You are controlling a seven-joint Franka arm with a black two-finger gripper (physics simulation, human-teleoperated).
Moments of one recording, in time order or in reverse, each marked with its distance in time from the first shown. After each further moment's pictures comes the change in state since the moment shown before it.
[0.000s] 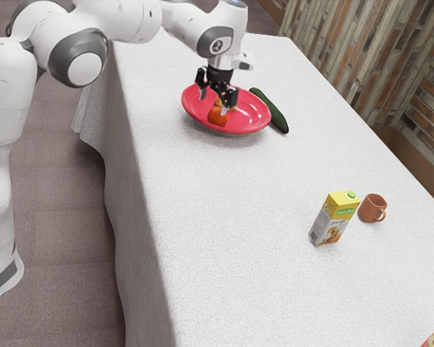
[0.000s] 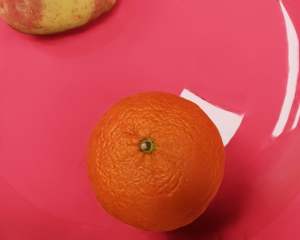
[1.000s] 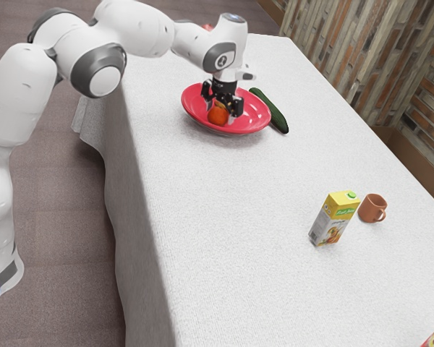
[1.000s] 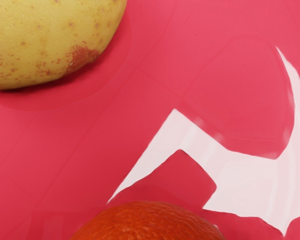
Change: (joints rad) arm 0.044 0.150 -0.020 0.072 -0.115 0.113 0.003
